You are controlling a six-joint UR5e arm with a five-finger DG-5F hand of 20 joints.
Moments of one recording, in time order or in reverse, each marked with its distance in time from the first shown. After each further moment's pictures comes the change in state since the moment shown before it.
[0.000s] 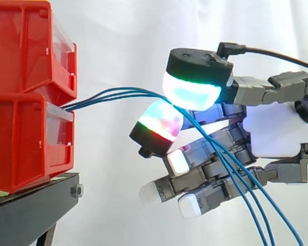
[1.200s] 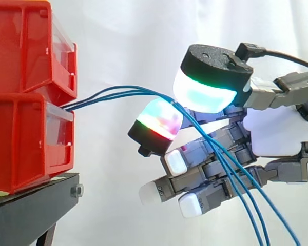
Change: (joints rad) arm 0.002 0.001 0.001 -0.002 0.000 0.005
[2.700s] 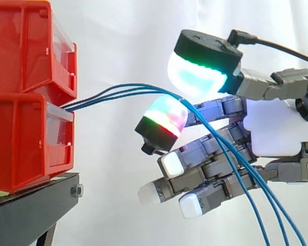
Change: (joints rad) arm 0.000 0.000 0.000 0.001 0.000 -0.001
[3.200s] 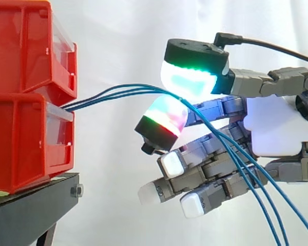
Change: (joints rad) arm 0.001 0.000 0.000 -0.001 0.000 0.002
